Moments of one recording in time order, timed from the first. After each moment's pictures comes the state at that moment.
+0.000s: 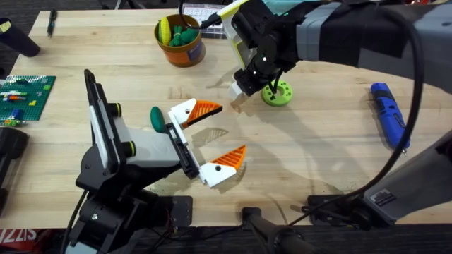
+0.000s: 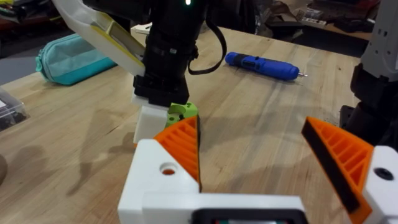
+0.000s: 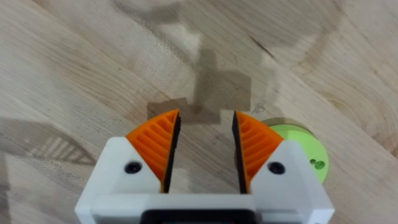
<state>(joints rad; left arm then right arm) -0.34 0.00 0.01 -0.08 0.74 -0.03 0.62 1.84 1.33 -0.74 0.02 0.01</state>
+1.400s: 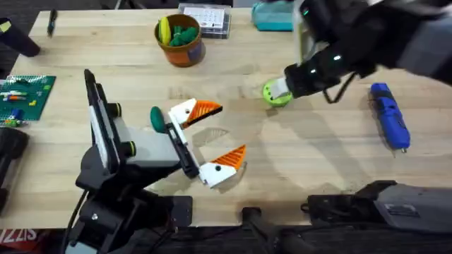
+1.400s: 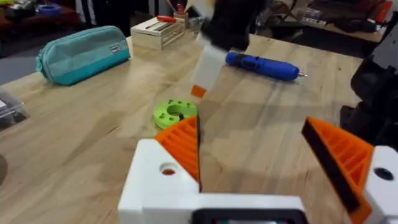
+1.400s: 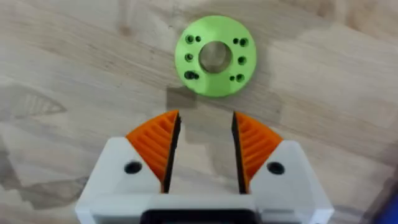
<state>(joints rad) -0.34 0.00 0.01 -0.07 0.74 -0.03 0.46 1.45 1.12 -0.93 0.04 0.16</state>
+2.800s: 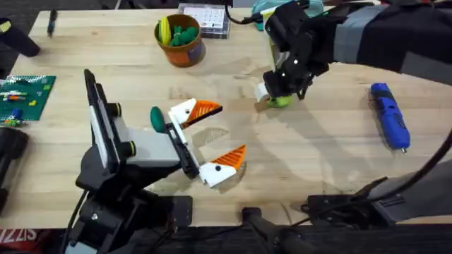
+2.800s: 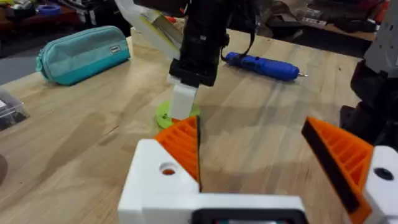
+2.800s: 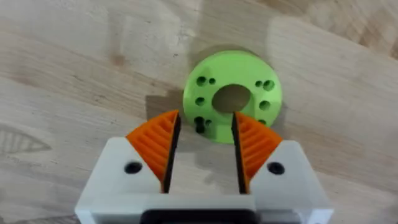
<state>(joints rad) -0.34 0.00 0.01 -0.07 0.74 -0.03 0.49 1.71 1.18 -0.83 0.06 0.18</state>
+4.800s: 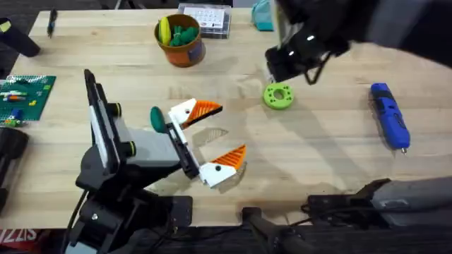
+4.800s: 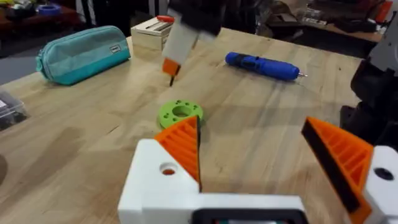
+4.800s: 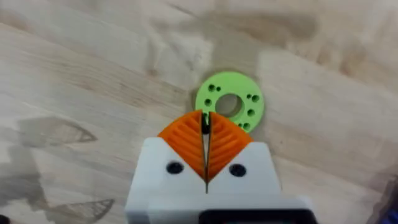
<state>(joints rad) -0.34 0.00 0.01 -0.08 0.74 -0.03 0.53 1.59 1.32 -0.94 0.09 0.18</state>
